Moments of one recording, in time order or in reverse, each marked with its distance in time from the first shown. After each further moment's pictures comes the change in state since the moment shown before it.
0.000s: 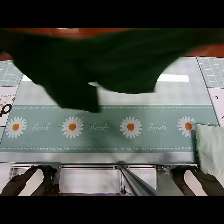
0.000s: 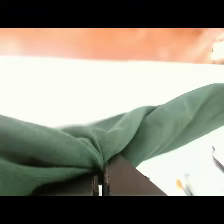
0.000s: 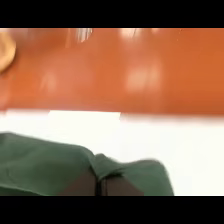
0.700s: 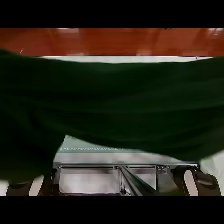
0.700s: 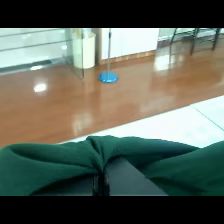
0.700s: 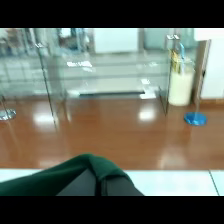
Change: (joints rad) left arm -0.071 0.421 0.179 0.341 -0.047 -0.136; right arm 0.000 0.402 0.117 -0.407 0.132 0.235
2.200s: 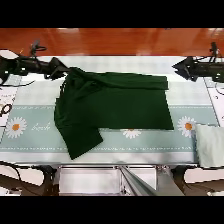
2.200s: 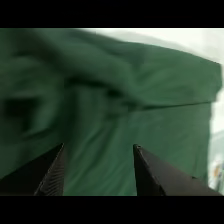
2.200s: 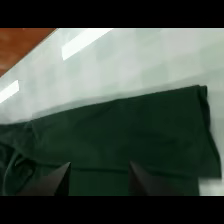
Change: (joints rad) left arm -0.055 -1.228 -0.097 -0.099 0.102 0.021; right arm -0.077 -1.192 -0.278 0.602 -0.192 -0.341
